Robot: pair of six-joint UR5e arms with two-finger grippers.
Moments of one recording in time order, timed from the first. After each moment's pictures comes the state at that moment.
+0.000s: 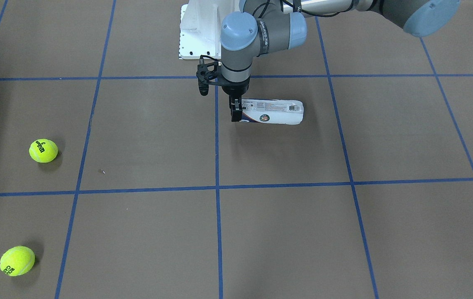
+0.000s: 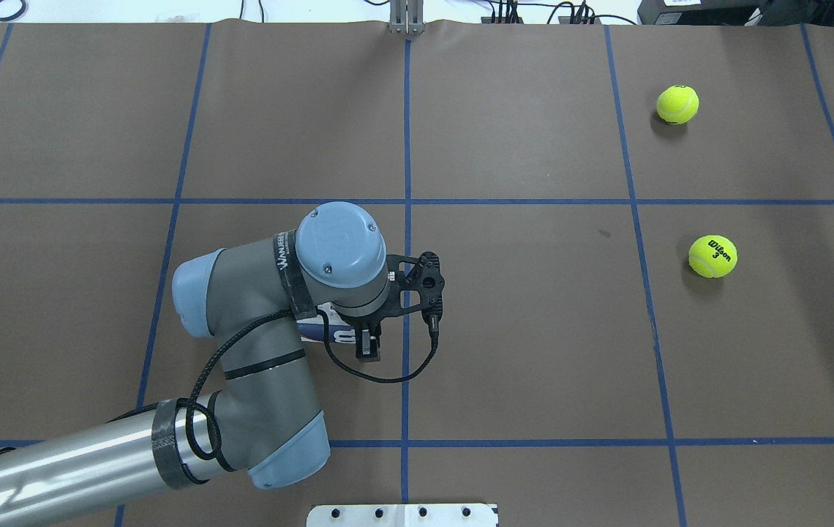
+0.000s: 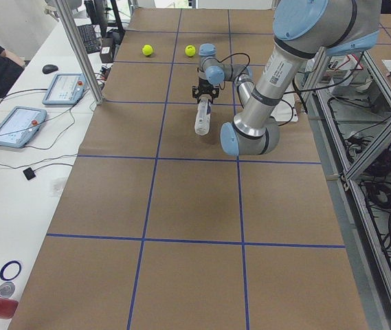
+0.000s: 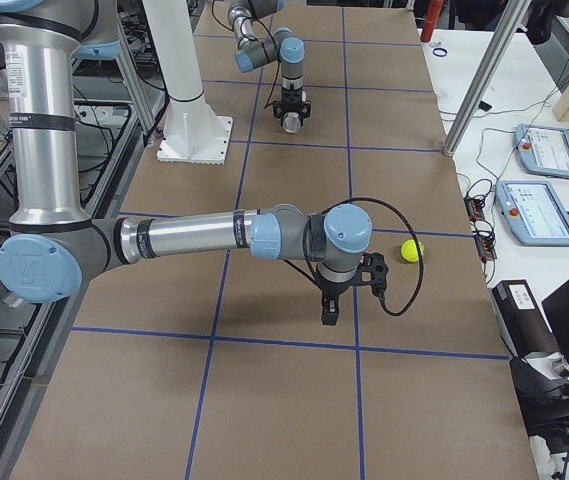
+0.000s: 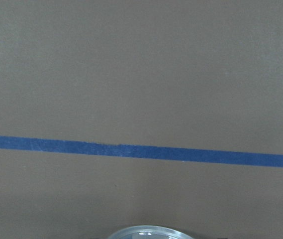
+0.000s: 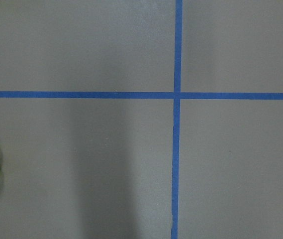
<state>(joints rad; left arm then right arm) -0.43 -2.32 -1.65 -1.54 -1.83 0.24 1.54 -1.56 1.71 -1.71 2.38 0.02</state>
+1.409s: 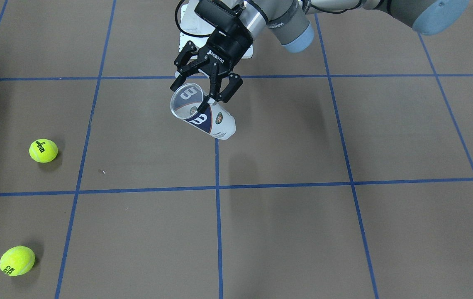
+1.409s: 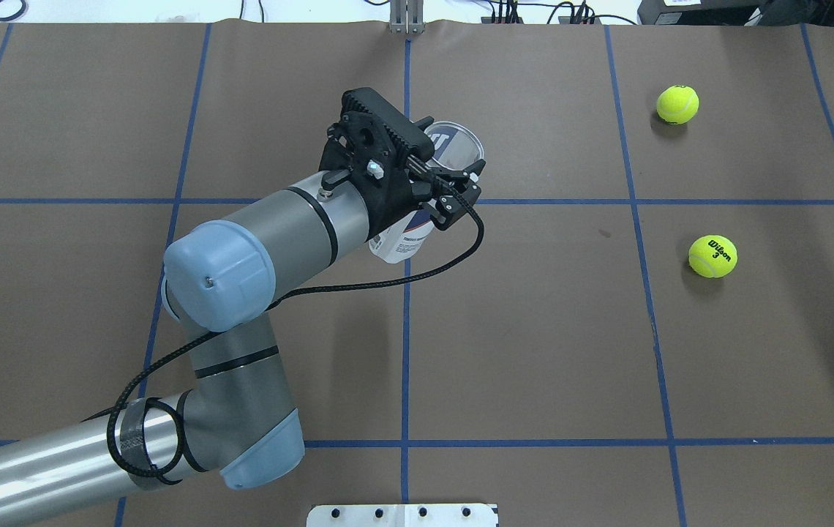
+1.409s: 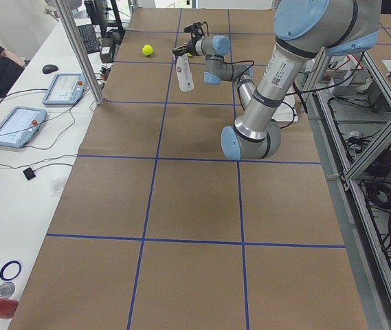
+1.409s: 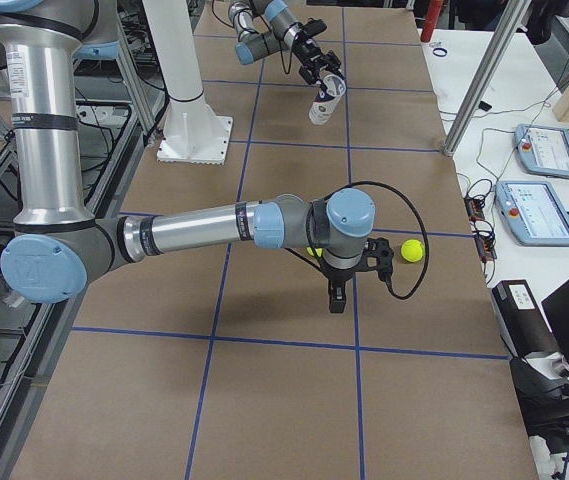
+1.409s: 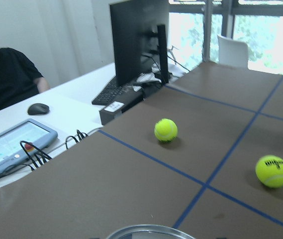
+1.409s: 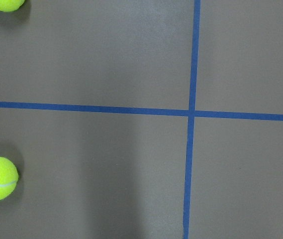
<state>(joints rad) -0.44 -2.26 -1.70 -2.51 -1.23 -0.48 1.54 -1.55 1.75 -1.71 2.39 0.03</state>
